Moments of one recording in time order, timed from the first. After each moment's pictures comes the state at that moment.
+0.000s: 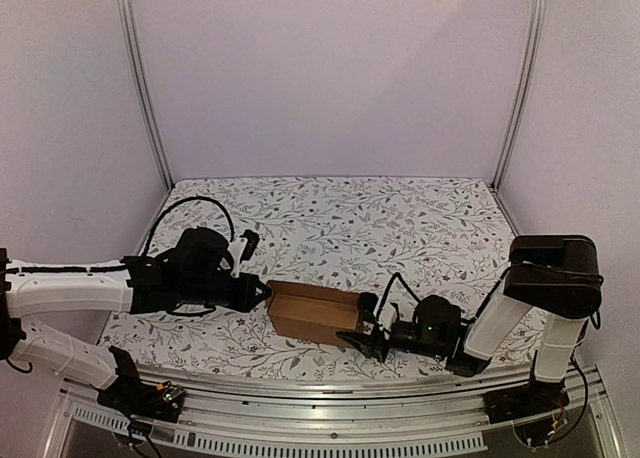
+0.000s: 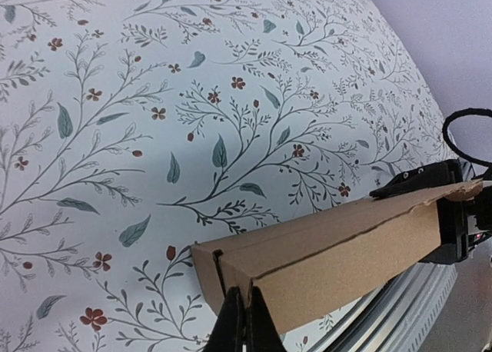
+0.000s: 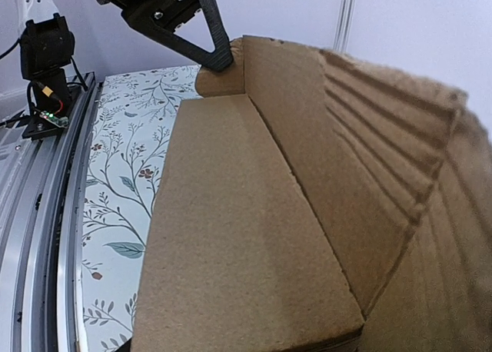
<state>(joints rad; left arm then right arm) -0.89 1.19 0.62 -0.13 0.02 -0.57 1.10 1.90 0.39 1.33 -0.04 -0.06</state>
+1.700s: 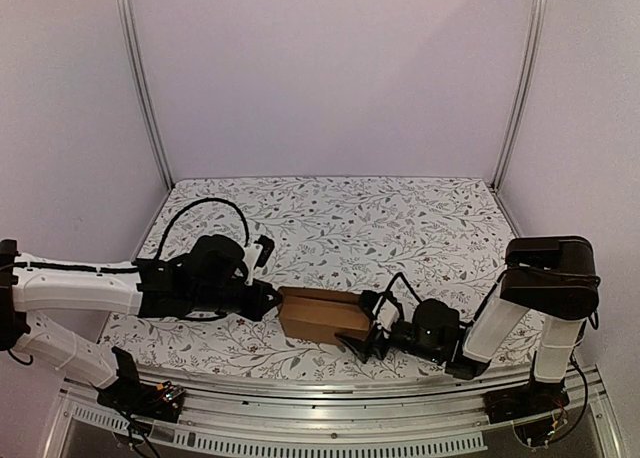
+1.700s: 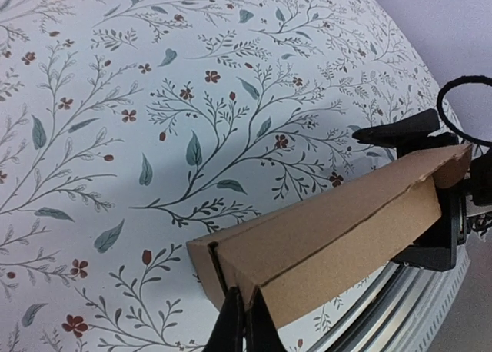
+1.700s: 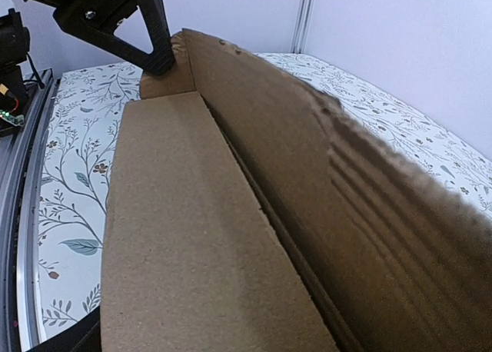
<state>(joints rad) -0.99 1.25 0.66 -0.12 -0.05 -0.55 1.13 1.92 0.38 1.33 0.13 -0.08</state>
